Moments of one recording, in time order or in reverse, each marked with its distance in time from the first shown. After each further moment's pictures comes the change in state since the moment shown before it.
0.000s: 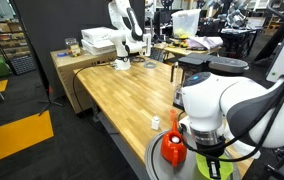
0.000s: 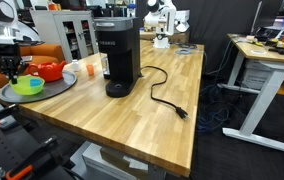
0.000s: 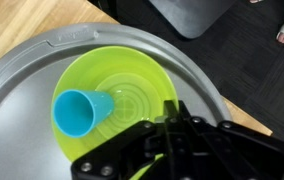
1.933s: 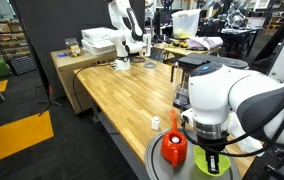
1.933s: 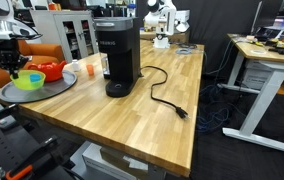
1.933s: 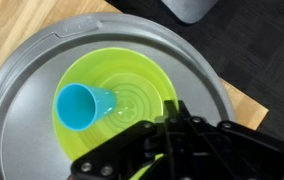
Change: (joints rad) arm -0.003 -0.077 0.004 -0.052 0.000 0.070 0.044
